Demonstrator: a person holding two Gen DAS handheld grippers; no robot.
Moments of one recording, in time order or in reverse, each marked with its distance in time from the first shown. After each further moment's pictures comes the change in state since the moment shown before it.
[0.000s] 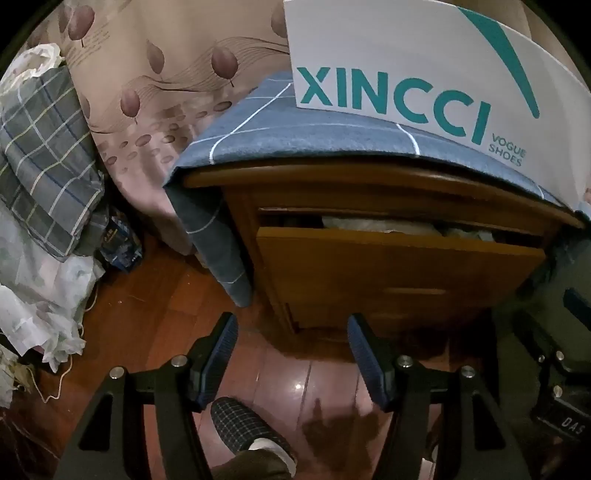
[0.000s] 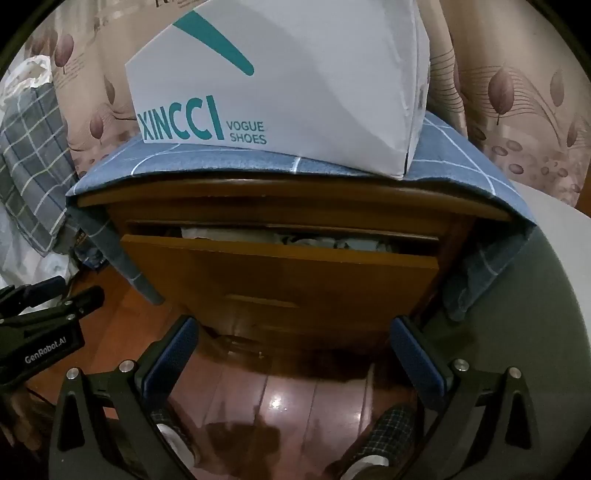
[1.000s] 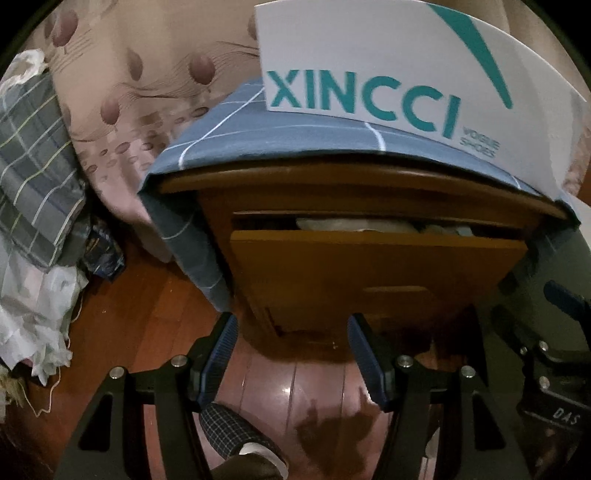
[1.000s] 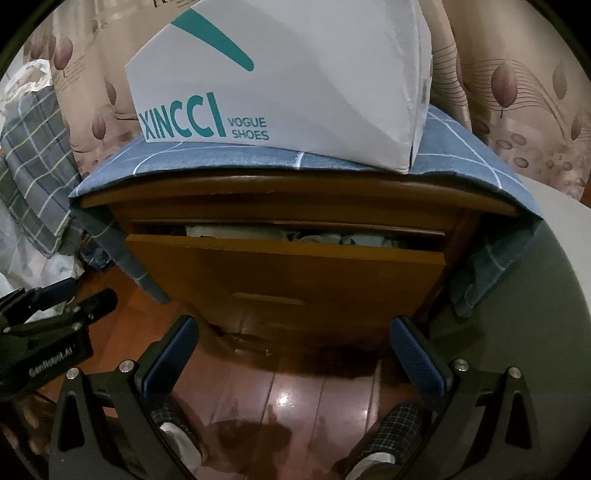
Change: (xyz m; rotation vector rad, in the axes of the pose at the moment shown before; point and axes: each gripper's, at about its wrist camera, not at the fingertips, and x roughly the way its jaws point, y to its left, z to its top) left arm -0.002 -0.006 0.002 0.038 -0.016 -0.078; right arm 0.001 0.000 -0.001 0.008 0.006 0.021
